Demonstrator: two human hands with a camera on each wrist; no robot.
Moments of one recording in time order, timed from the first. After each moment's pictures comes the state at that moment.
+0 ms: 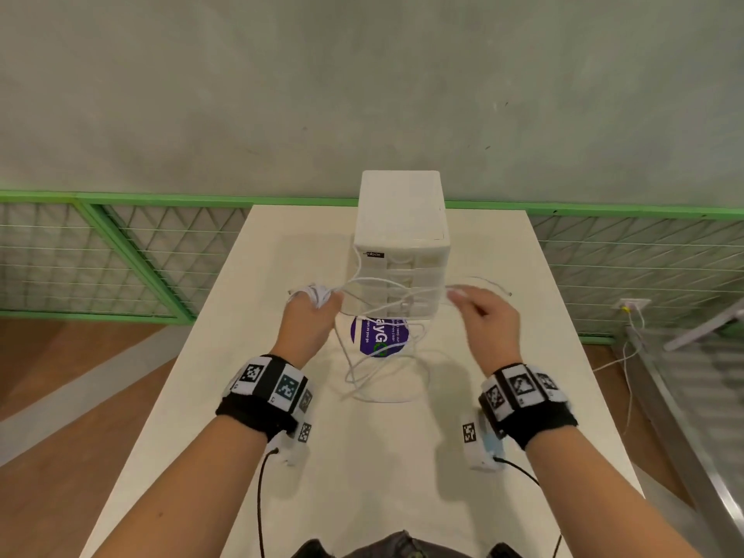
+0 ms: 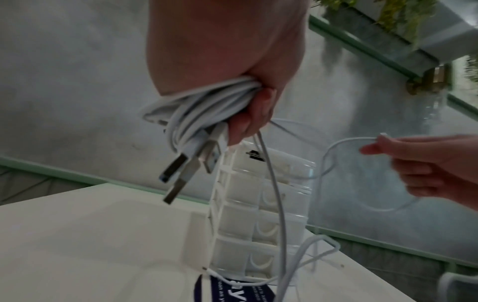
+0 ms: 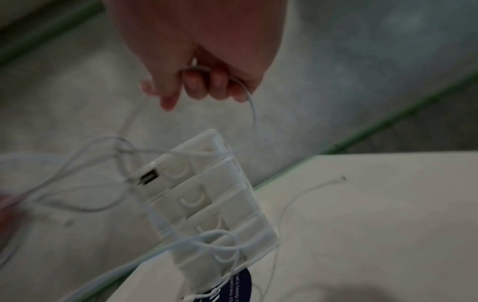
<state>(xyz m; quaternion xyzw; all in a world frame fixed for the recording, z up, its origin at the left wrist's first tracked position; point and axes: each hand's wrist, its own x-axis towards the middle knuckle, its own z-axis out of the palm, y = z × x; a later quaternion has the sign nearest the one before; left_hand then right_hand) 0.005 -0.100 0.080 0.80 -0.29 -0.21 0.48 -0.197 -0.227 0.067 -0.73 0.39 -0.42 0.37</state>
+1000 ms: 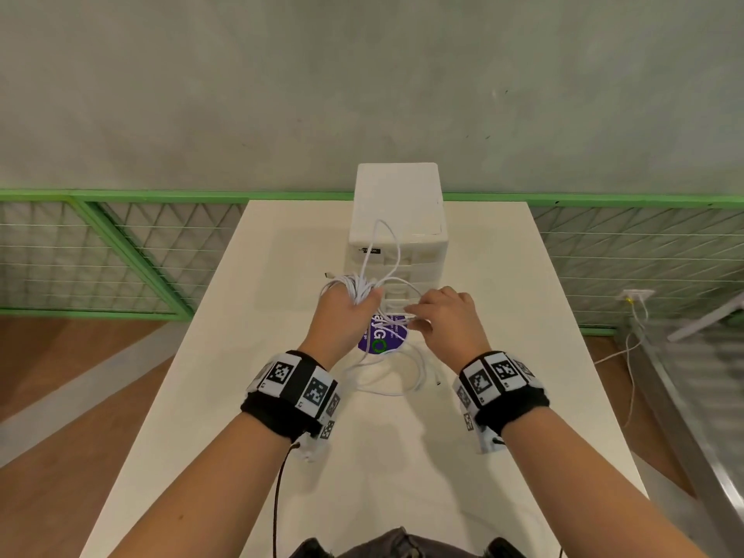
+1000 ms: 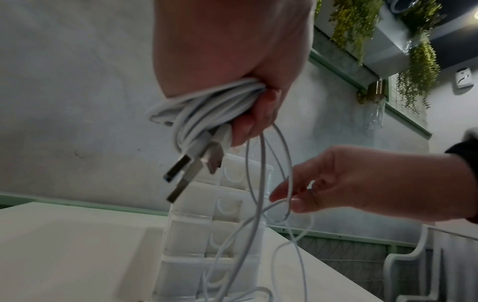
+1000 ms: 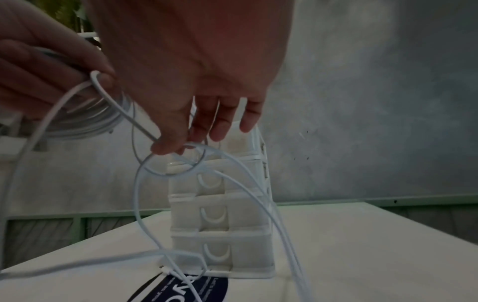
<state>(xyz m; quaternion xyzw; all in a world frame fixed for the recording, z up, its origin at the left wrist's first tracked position) -0.030 -0.122 0.094 0.76 -0.40 -0.20 0.47 -0.168 -0.230 0.049 -0.93 0.29 -0.18 0.12</state>
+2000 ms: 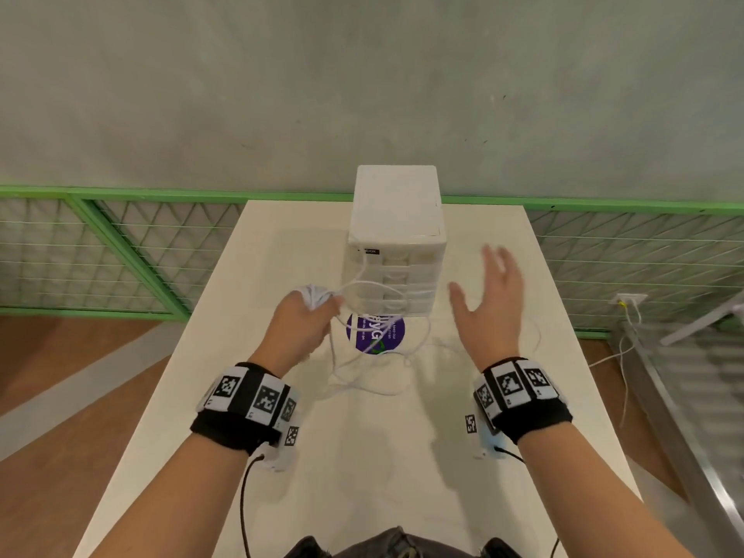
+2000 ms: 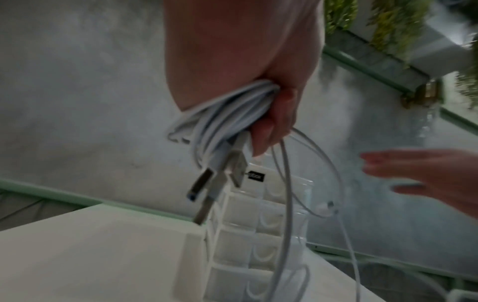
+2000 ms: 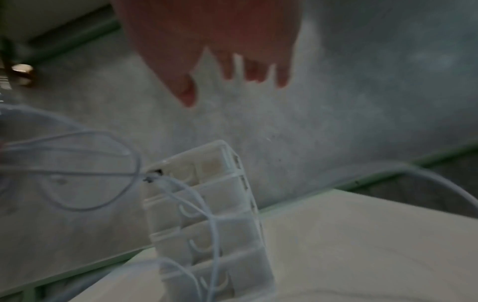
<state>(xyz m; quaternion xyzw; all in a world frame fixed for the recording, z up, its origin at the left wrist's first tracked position) 0.001 -0.083 0.096 0.76 -0.33 -0.27 0.49 -0.195 -0.235 0.075 -0.79 0.45 -0.36 0.19</state>
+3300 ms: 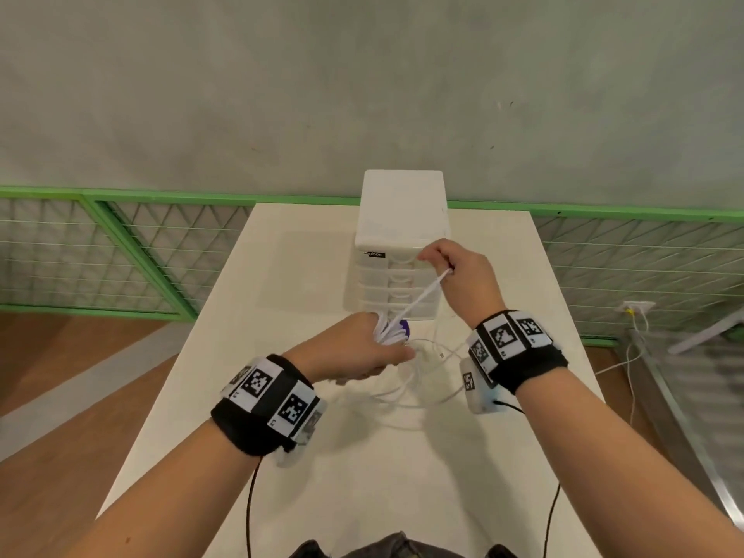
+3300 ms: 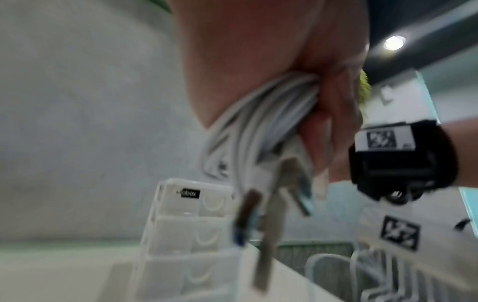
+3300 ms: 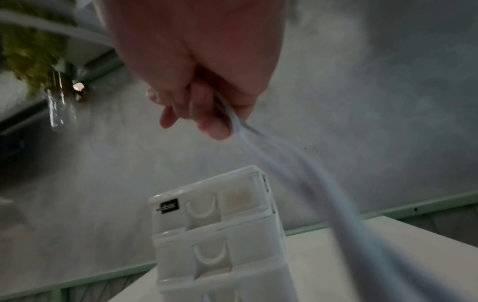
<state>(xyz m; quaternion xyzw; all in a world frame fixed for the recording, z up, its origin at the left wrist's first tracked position) -0.049 -0.087 0.137 0.69 -0.48 -0.46 0.29 -0.156 -0.253 0.117 -0.82 0.34 -0.30 0.34</state>
